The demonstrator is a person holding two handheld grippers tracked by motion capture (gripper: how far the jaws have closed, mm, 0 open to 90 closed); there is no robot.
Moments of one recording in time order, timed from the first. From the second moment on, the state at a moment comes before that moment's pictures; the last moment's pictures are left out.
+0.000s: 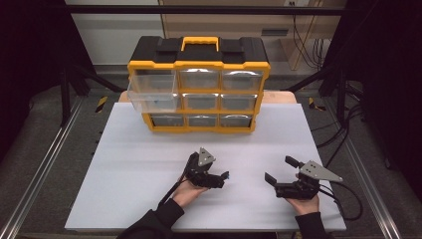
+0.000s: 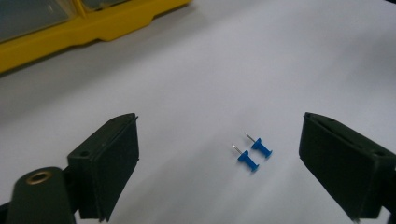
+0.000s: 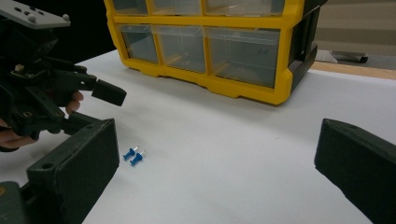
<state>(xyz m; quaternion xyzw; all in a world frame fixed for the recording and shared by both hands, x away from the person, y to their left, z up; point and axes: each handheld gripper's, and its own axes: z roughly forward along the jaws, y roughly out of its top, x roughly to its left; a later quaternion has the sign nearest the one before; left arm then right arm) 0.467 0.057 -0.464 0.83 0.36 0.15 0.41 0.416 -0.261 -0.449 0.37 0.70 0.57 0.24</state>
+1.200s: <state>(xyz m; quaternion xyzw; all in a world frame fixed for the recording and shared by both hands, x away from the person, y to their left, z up) 0.460 0.032 -0.482 0.84 0.36 0.17 0.37 0.415 -0.260 -0.448 0.38 0.69 0.57 0.23</state>
